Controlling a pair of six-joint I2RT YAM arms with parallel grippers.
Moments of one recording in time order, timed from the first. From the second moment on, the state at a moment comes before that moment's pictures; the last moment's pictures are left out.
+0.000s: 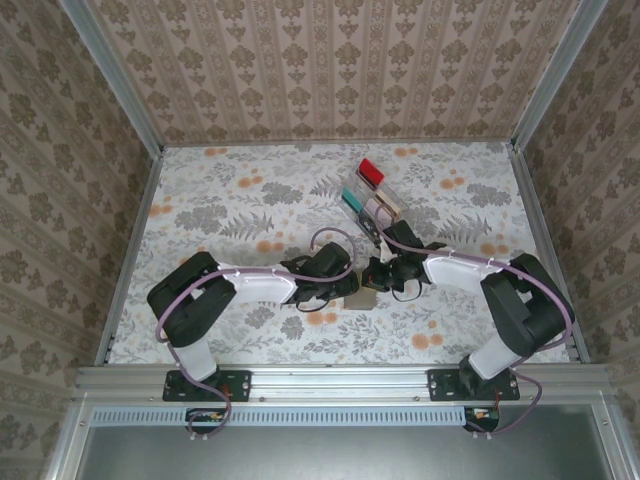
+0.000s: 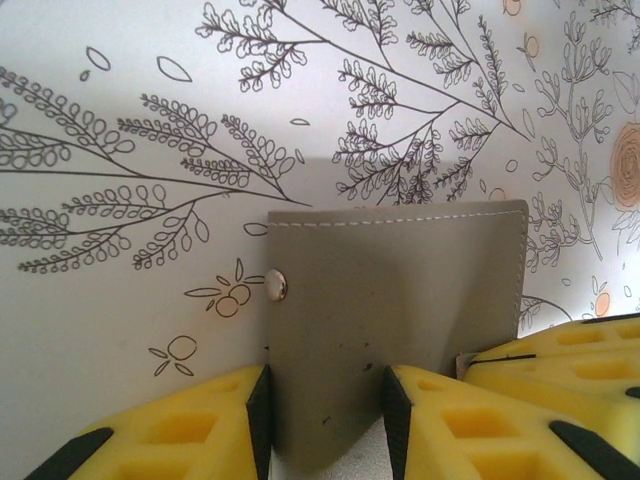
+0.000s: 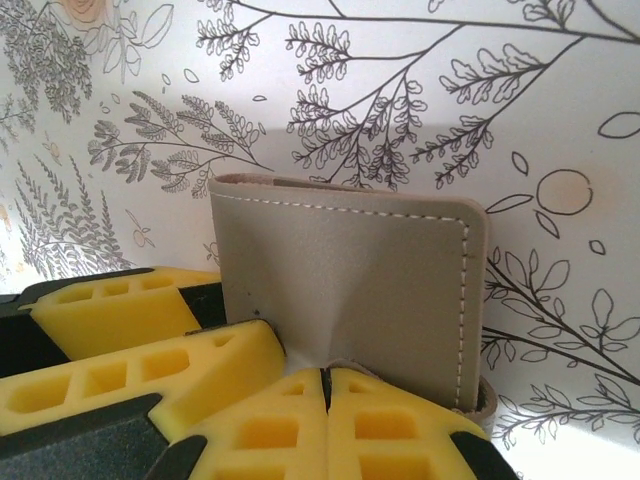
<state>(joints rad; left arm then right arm) -1.00 1.74 0.86 -0.03 0.05 -1.03 0.50 1.57 0.75 -0.27 -0.42 0.71</state>
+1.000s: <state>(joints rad) -0.70 1.17 0.73 -0.27 -0.32 -0.64 0.27 1.12 0.64 -0.28 0.59 0.29</state>
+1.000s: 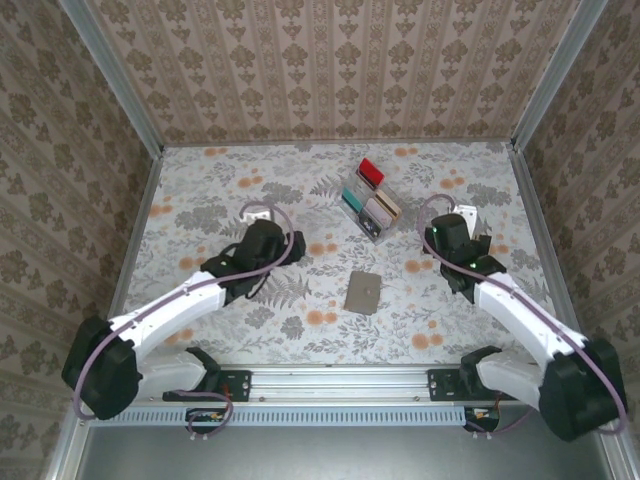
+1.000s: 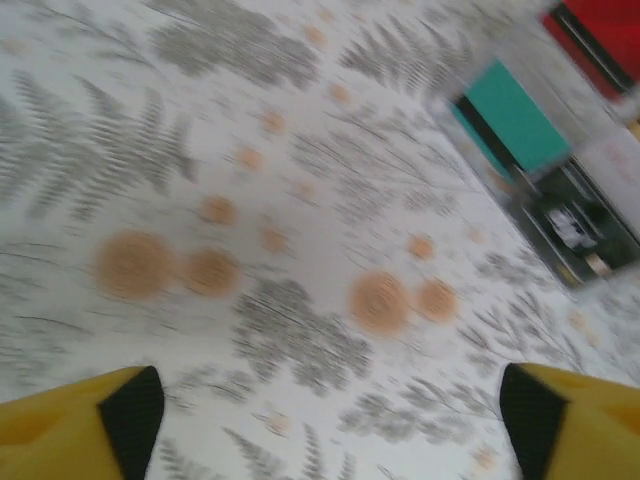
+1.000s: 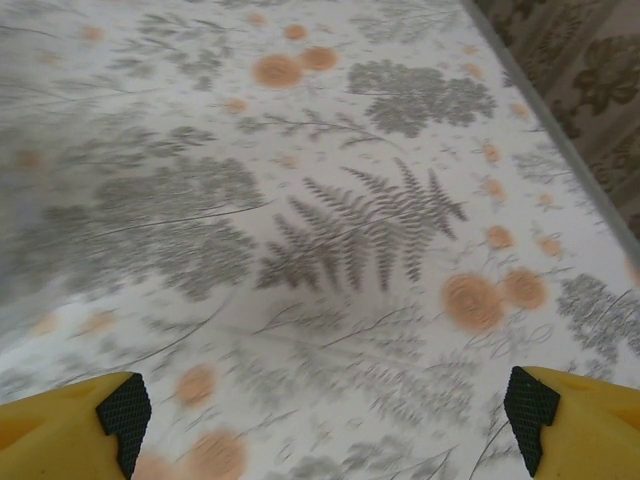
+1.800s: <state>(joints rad) -0.23 1.29 0.51 0.31 -0.45 0.02 0.06 1.53 0.37 0.76 0.25 0.03</state>
